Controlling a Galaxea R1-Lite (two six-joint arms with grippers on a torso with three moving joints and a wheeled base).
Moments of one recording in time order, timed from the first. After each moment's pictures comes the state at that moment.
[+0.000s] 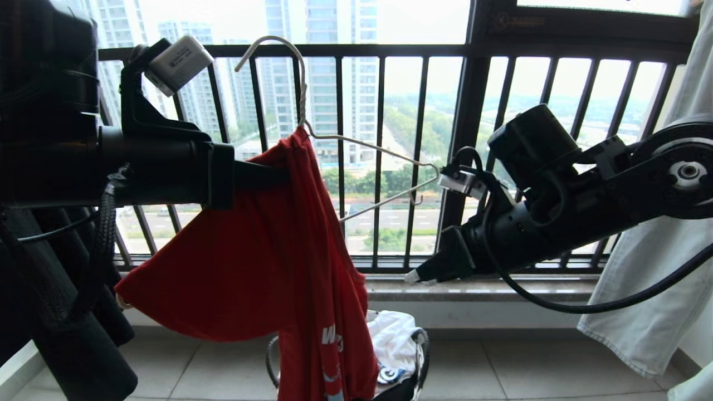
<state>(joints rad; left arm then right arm) -0.39 1.44 -1.27 0.09 -0.50 -0.06 0.54 1.77 -1.48 0.52 0.46 0.33</state>
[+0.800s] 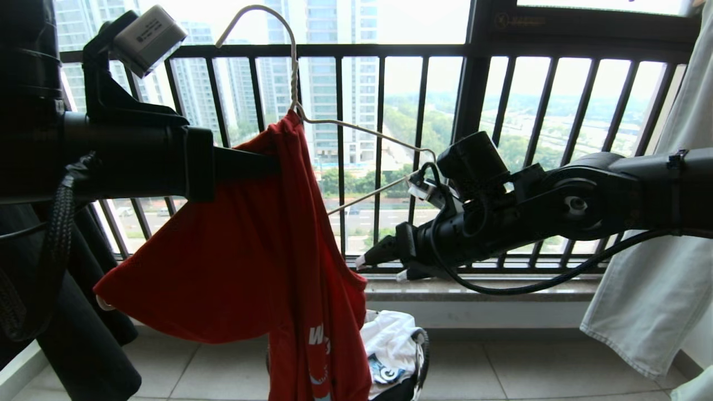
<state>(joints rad) -0.39 1.39 -1.27 0.09 -0.50 -0.08 0.58 1.92 -1.51 0.32 0.43 0.56</state>
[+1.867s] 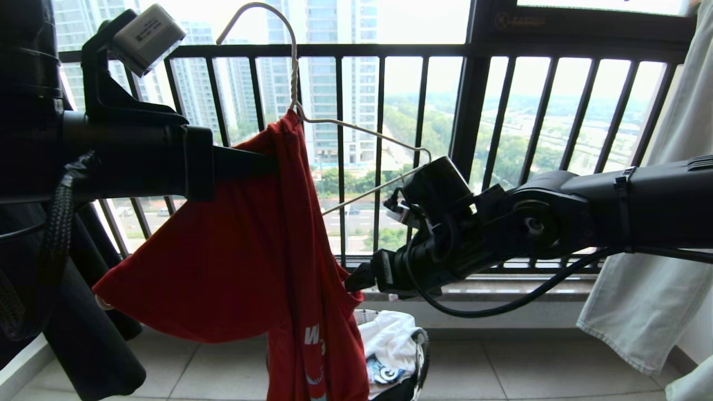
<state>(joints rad) -0.39 1.39 -1.27 0.09 -0.50 -0.08 0.66 1.99 -1.52 0.35 0.33 0.53</state>
